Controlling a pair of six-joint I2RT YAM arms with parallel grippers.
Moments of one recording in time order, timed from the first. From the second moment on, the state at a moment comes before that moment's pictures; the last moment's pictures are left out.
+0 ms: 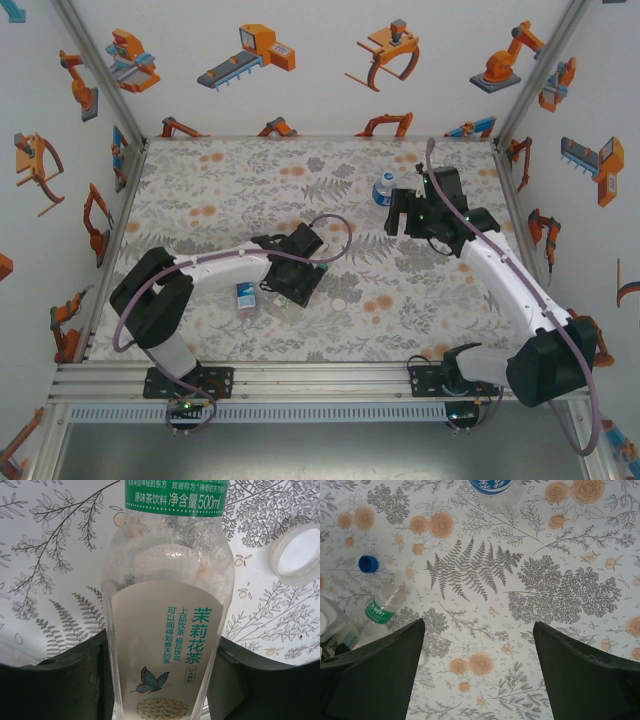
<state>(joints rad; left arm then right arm) -0.91 1.66 1.01 -0.57 -0.02 -0.25 0.33 1.24 1.09 -0.63 -0.03 0.31</state>
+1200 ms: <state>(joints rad) -0.58 1.10 1.02 -0.53 0.28 0.14 0.88 1.43 0.96 -0.59 0.04 0.59</state>
